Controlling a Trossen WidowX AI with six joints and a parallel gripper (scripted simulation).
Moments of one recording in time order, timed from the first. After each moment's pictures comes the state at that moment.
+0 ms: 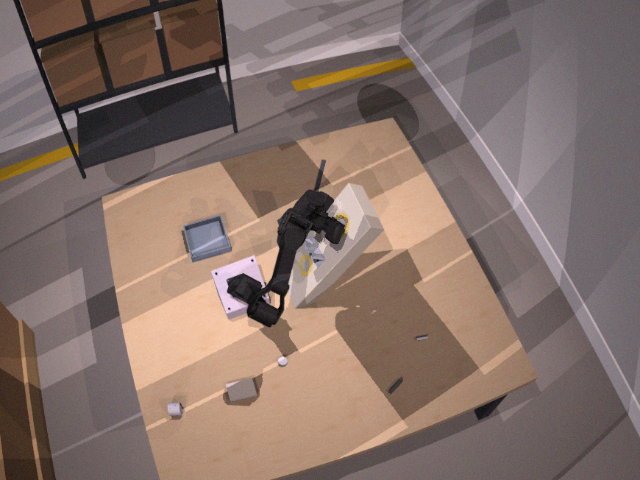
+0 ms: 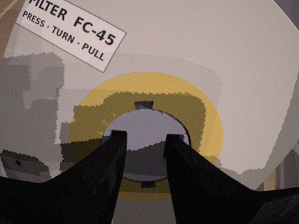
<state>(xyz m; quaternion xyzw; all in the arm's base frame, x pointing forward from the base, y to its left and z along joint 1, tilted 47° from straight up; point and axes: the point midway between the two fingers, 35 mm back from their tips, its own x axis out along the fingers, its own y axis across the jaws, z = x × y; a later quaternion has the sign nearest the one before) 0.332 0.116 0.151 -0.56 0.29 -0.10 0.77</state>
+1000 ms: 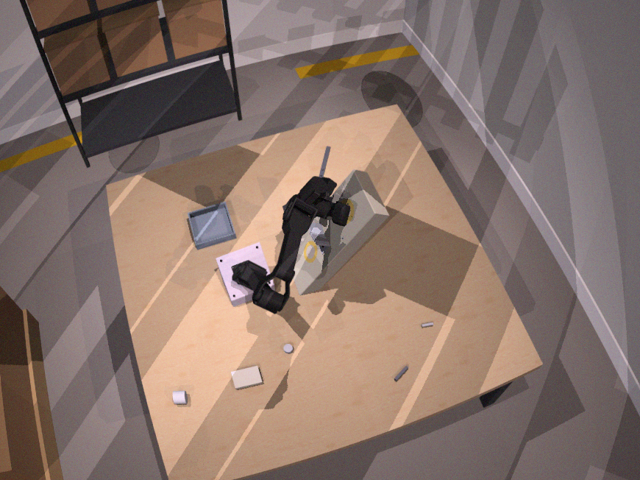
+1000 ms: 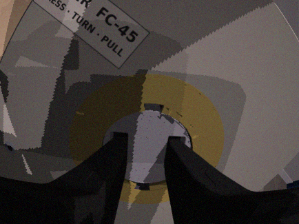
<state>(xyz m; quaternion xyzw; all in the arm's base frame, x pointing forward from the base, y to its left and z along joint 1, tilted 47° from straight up) 0.333 0.116 0.150 -0.62 0.29 -0.08 0.73</state>
